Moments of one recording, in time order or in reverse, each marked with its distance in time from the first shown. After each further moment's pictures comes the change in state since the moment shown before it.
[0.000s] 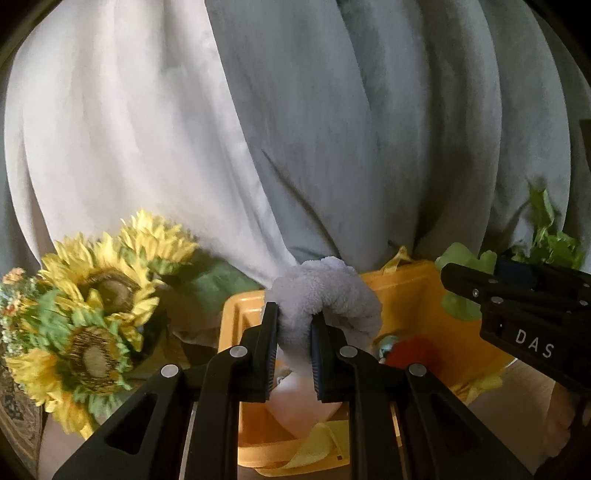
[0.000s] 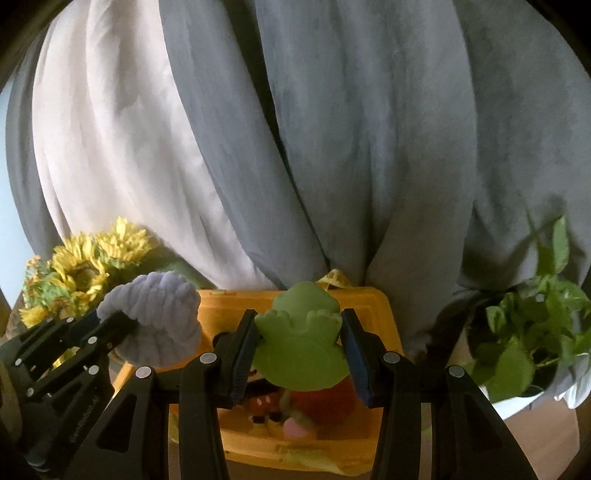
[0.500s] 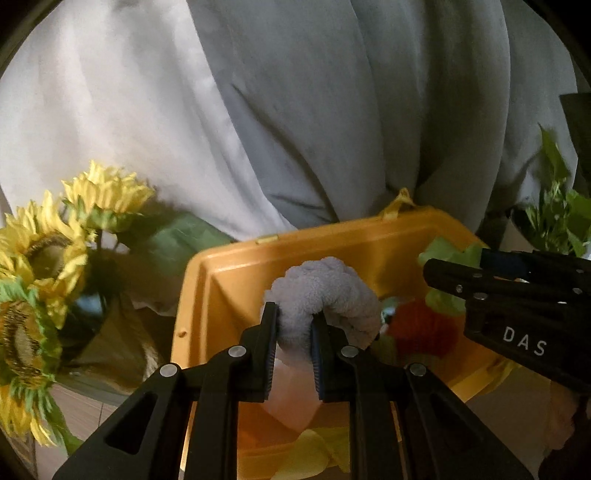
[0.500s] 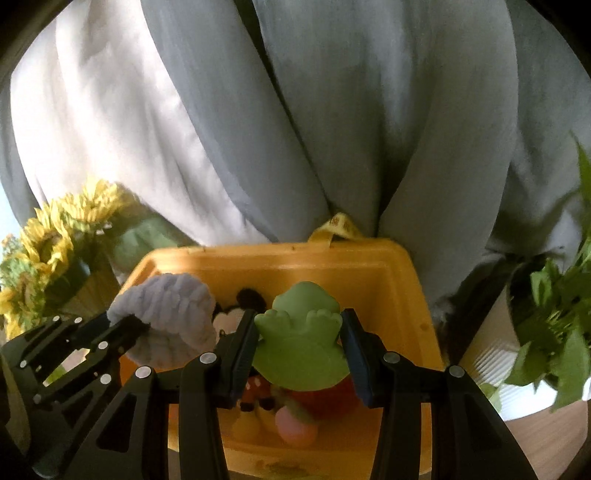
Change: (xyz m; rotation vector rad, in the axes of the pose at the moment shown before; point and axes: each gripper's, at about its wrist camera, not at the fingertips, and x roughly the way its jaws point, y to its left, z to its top) left arm 0.051 -0.009 -0.023 0.043 0.149 -0.051; right arm 0.059 -0.009 -0.019 0.015 0.171 0.019
